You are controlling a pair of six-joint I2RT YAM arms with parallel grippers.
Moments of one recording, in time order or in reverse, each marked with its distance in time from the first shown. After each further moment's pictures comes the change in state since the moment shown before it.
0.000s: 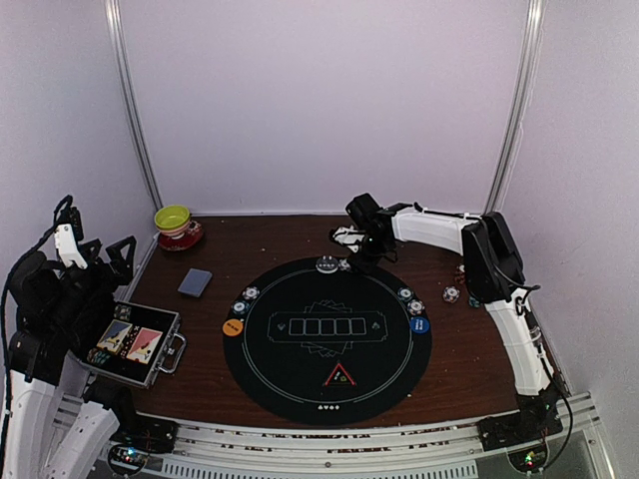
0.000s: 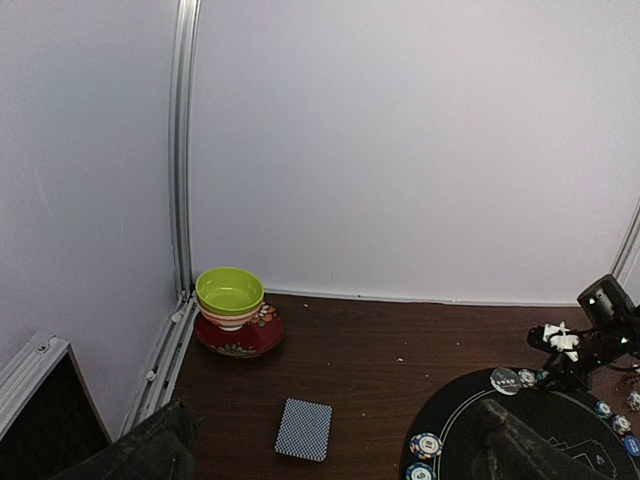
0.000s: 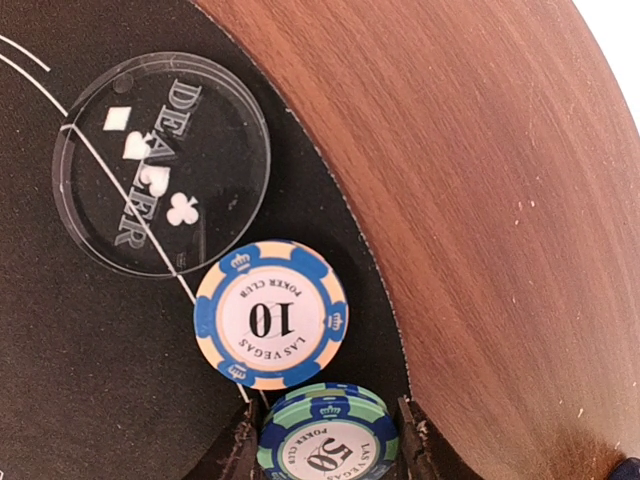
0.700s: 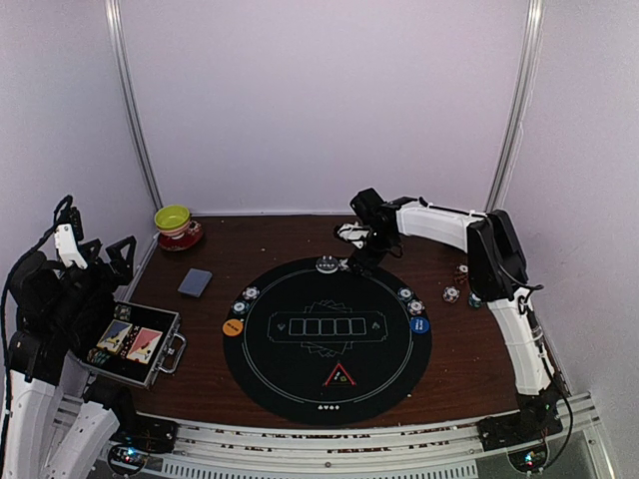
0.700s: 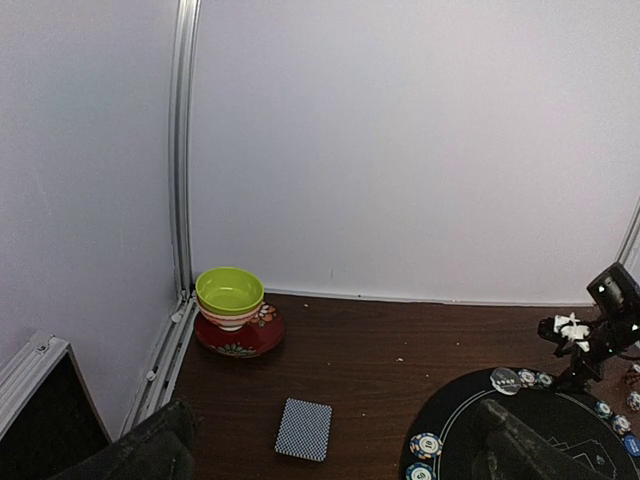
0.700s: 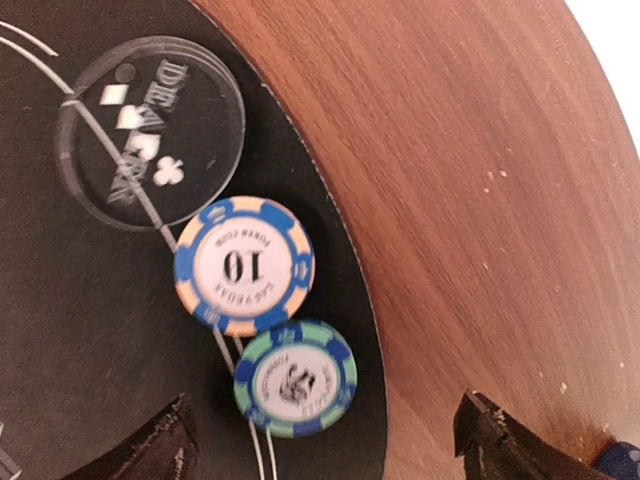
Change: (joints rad) left arm 0.000 0.000 0.000 0.000 0.000 0.000; right arm -0.019 -0.021 0.027 -0.069 -0.003 0.001
